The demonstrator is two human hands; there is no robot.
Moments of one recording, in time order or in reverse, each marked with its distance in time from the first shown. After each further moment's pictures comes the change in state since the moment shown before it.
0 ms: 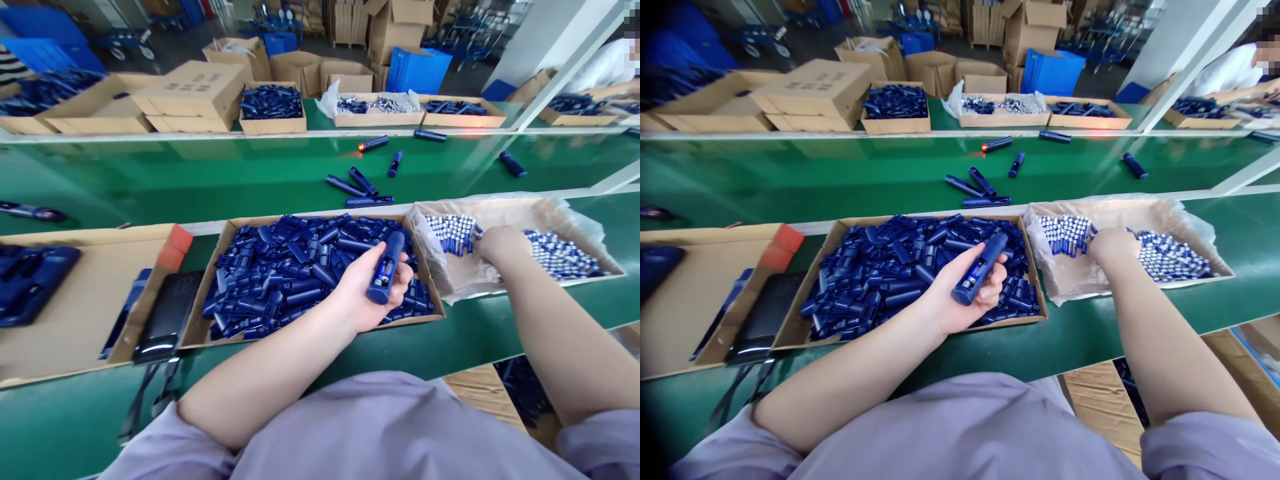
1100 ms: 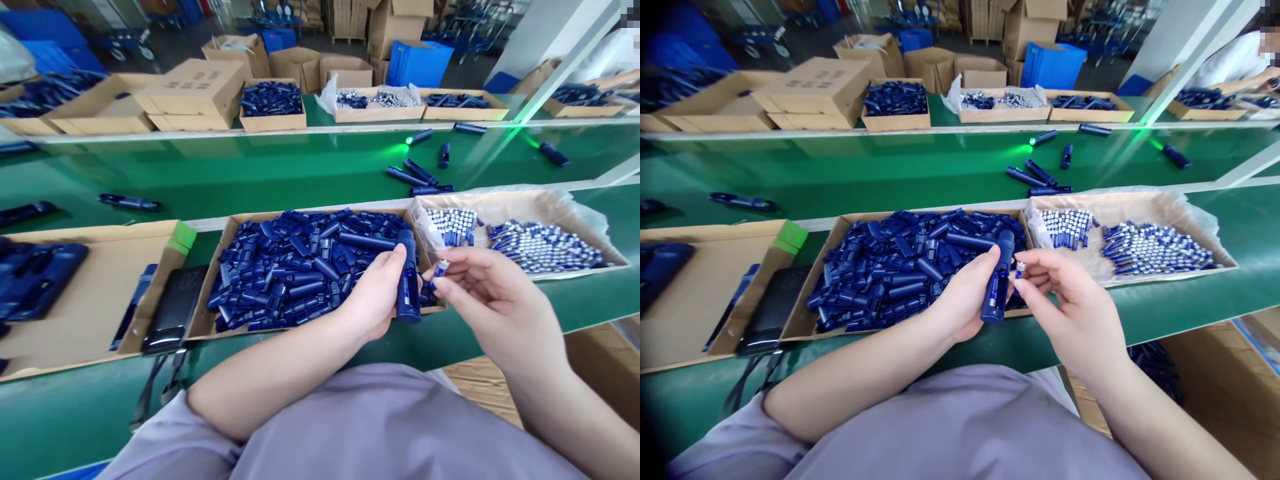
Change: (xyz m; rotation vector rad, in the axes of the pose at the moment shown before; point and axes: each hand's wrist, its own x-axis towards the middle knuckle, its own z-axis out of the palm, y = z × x) left_hand -0.003 -0.037 0.009 0.373 0.198 0.286; right_hand -0.214 -0.069 -0.049 1.115 0.163 -0.674
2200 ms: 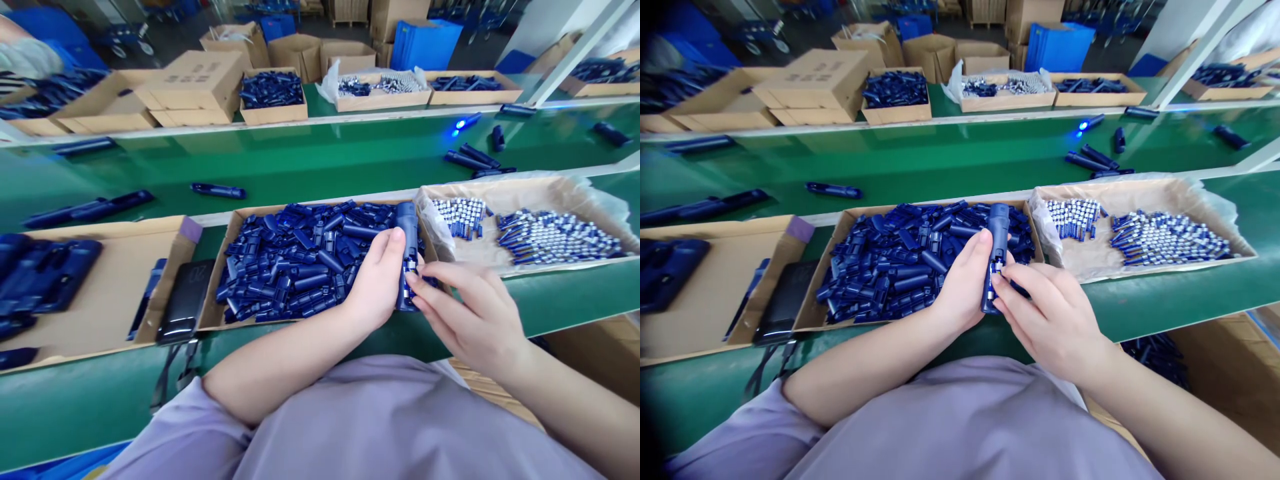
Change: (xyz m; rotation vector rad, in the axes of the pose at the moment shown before) left_hand -0.004 0.000 -0.002 0.029 -0.010 0.292; right_hand -0.006 0.011 0.007 -0.683 -0.055 -0.715
